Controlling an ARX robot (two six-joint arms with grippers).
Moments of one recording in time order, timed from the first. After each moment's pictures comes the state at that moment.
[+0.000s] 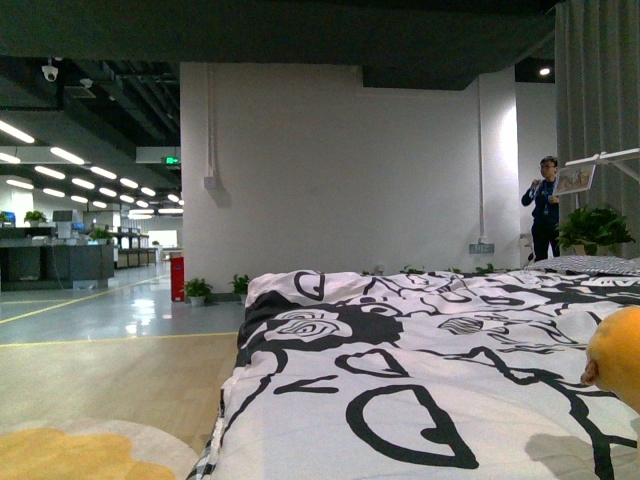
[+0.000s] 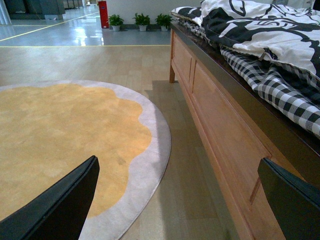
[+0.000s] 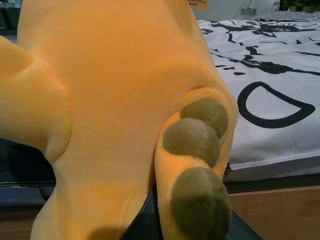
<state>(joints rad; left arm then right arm) 0.00 0.00 0.01 0.00 0.00 -0.01 0.00 0.00 0.02 0.01 0.01 0.01</state>
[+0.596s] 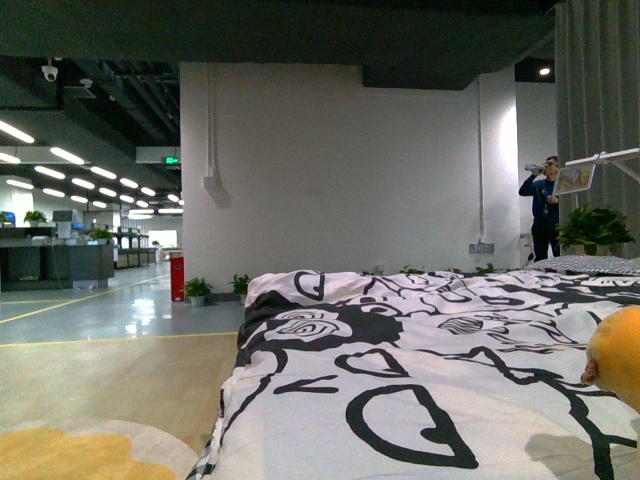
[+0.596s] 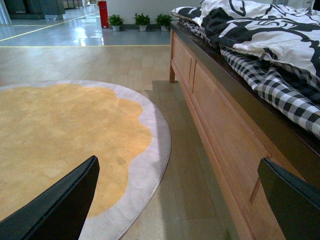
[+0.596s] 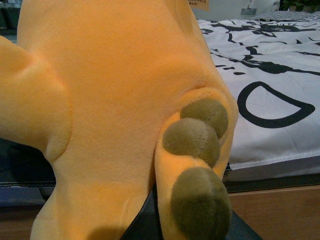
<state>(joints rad) 0.00 0.00 0.01 0.00 0.00 -0.01 0.00 0.00 0.02 0.01 0.01 0.01</state>
